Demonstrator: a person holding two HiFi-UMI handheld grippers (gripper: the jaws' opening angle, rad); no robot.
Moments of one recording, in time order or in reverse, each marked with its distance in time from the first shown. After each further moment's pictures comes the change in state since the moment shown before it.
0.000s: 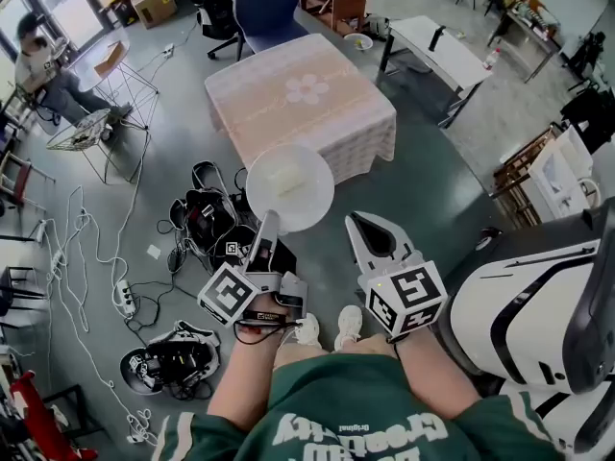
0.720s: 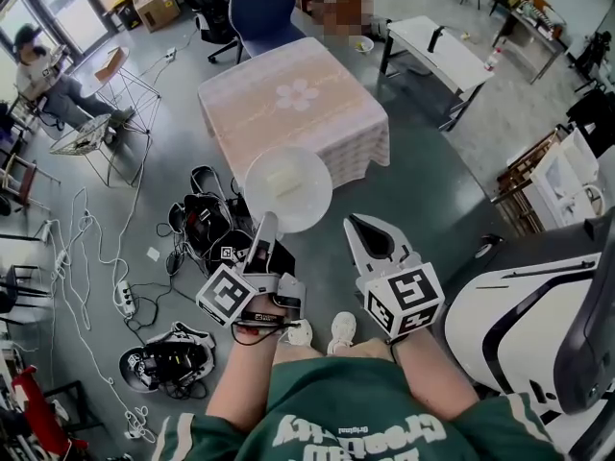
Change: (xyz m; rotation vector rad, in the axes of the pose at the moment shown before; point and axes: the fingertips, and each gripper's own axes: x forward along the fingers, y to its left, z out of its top) left arm 0.041 -0.024 -0.039 0.045 -0.014 -0.014; right arm -0.014 -0.061 0.002 0.001 -0.004 0.027
